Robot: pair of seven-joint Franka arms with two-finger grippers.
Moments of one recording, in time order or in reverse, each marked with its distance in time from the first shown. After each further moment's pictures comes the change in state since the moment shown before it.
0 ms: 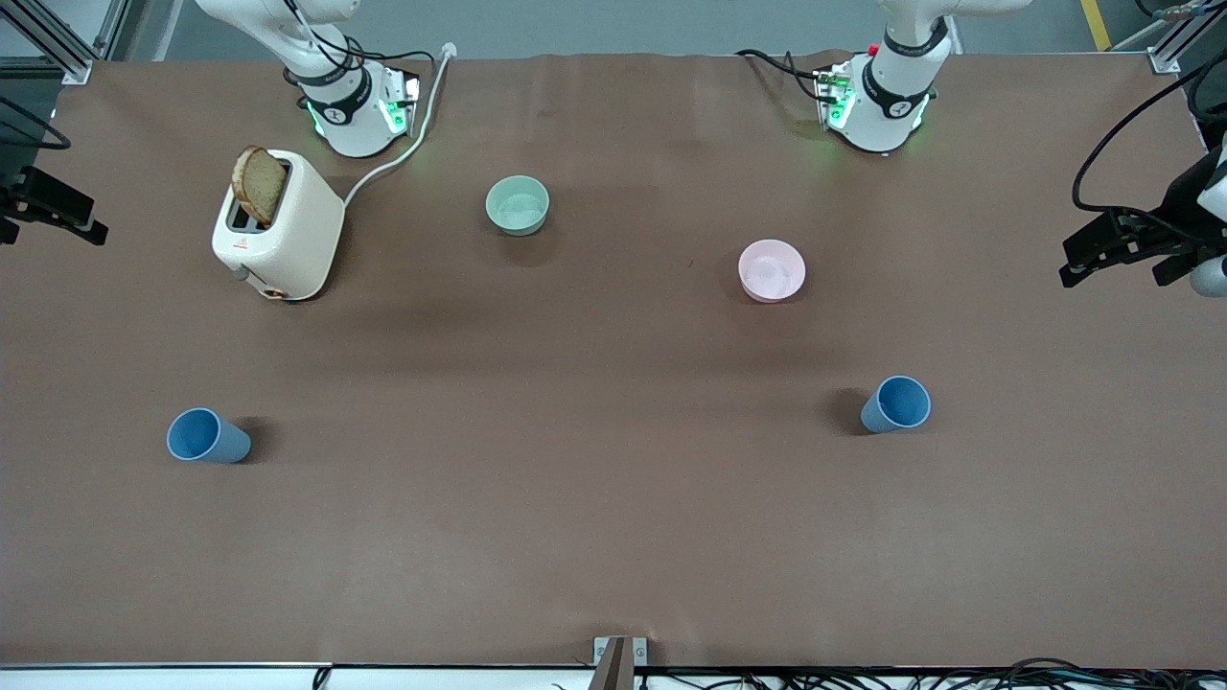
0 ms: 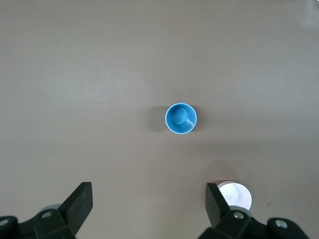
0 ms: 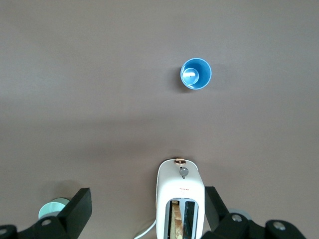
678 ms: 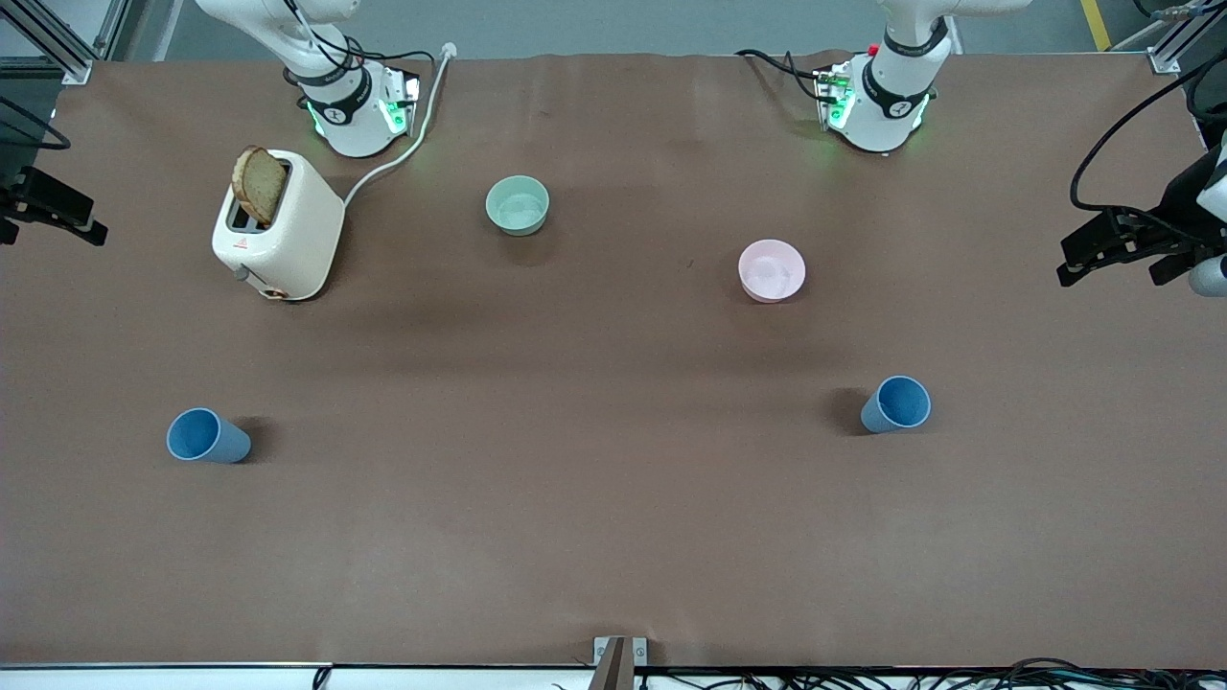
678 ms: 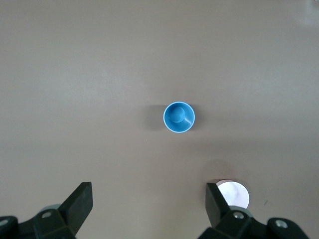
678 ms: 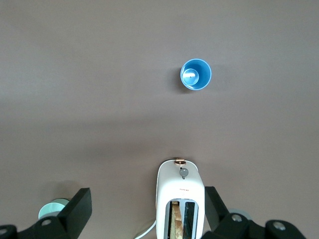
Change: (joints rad) left arm 0.004 0.001 0.000 -0.002 -0.010 -0.005 -0.001; right arm 0.000 0.000 0.000 0.000 0.000 0.004 0.000
